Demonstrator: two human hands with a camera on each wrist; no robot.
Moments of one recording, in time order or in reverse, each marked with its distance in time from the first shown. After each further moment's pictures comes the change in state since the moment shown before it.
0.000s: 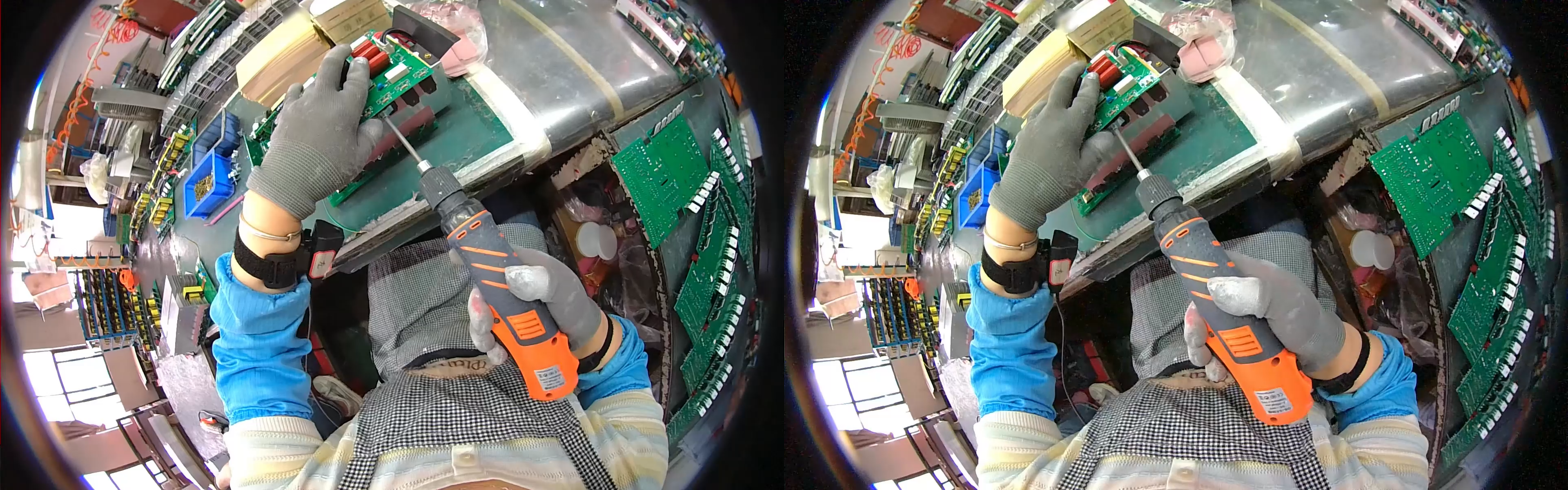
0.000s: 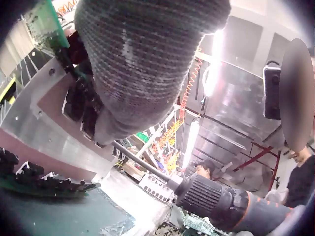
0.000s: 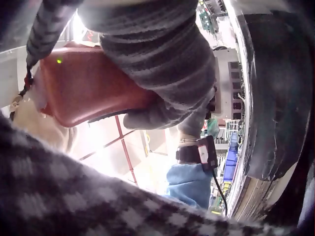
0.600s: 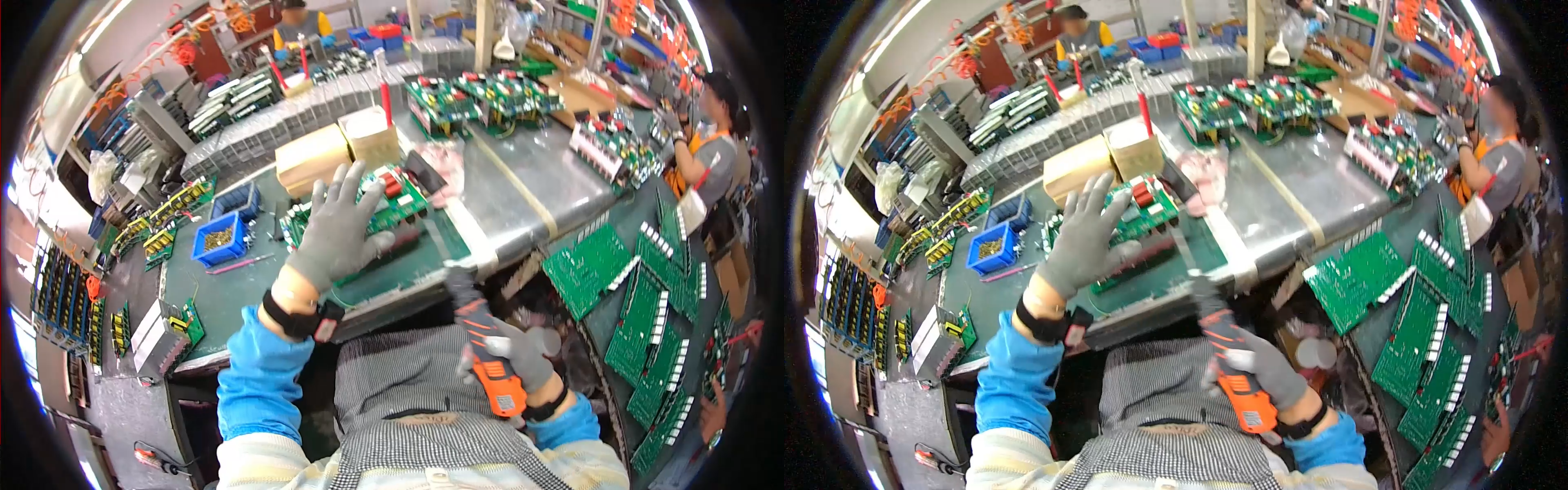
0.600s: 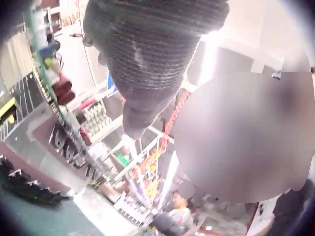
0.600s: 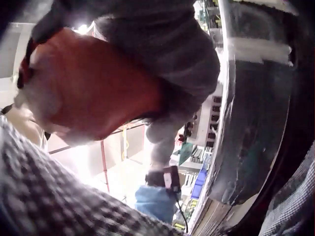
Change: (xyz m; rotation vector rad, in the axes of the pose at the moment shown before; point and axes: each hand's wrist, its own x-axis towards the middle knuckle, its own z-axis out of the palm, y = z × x) left_hand -0.025 0.005 -0.025 -0.049 0.199 -0.070; right_hand -0.026 0.006 -0.028 -0.474 0.067 -0.297
